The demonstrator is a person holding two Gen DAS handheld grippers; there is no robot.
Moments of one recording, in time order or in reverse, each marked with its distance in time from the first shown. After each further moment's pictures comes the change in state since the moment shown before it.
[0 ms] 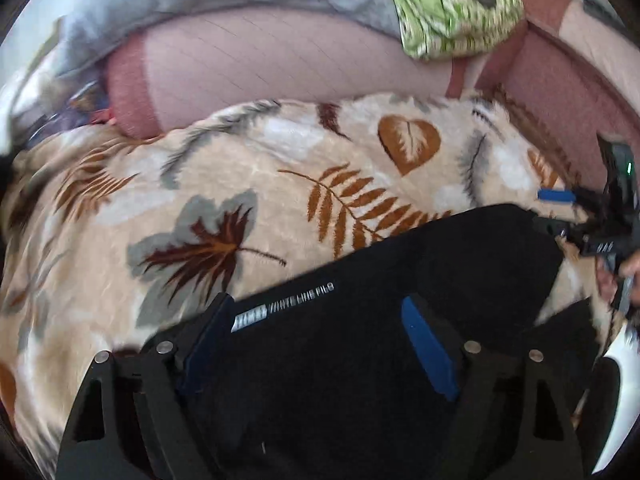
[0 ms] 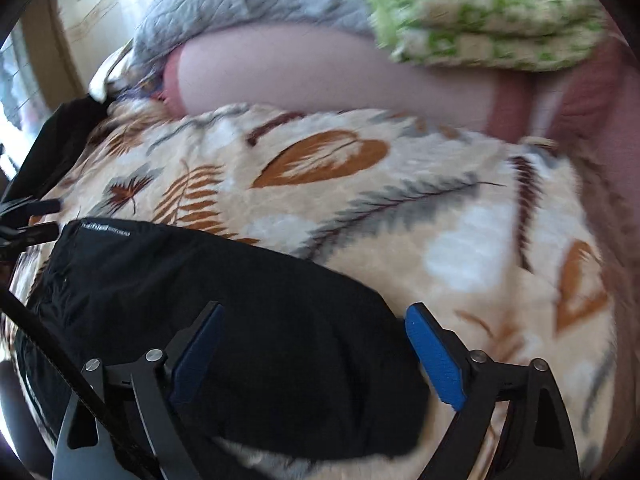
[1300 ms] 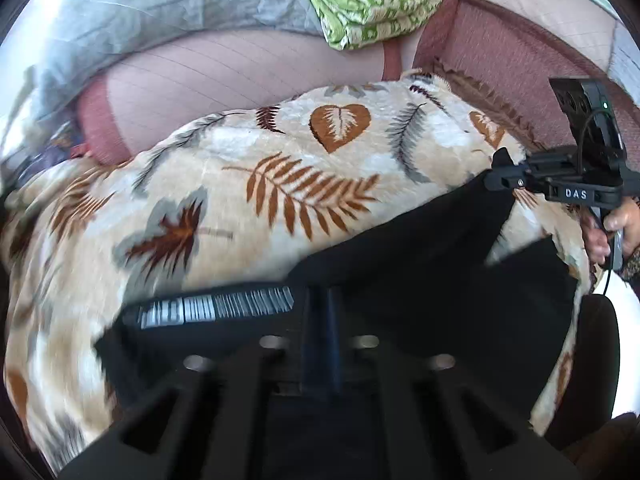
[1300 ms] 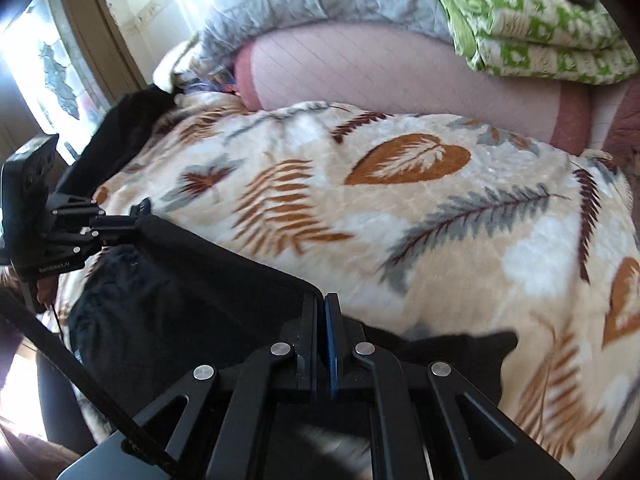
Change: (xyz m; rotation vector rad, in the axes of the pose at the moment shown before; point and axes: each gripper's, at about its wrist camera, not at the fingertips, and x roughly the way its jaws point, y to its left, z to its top) left arm -0.065 -0.061 -0.061 0.129 -0.047 -0.029; right arm -0.035 0.044 -0.013 -0.048 -0.014 0.208
